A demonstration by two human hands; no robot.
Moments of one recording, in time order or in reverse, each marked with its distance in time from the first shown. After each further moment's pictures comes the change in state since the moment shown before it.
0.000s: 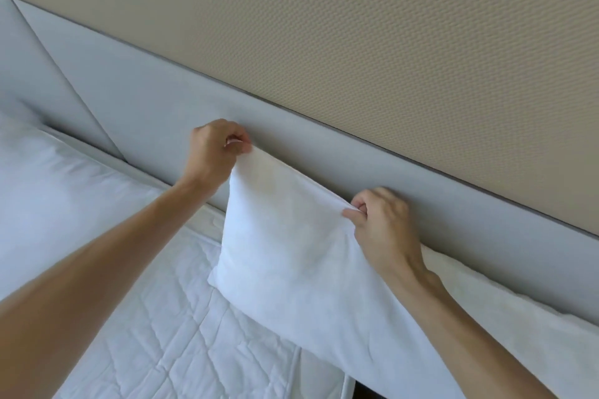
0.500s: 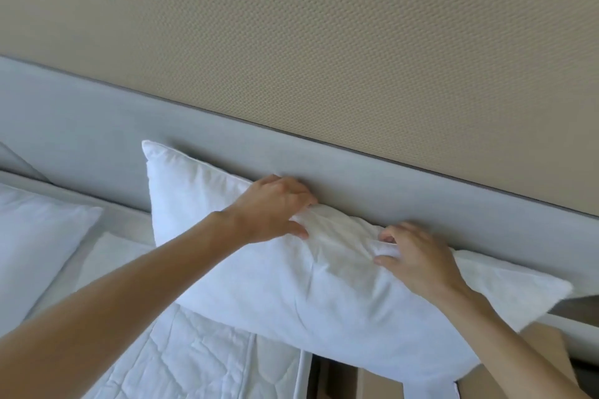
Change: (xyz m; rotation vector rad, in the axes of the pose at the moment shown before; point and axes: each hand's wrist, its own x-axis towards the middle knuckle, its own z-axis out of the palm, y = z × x) left_hand -0.073 0.138 0.114 0.373 -0.659 0.698; right_hand -0.095 0.144 -0.089 -0.302 -0.338 0.245
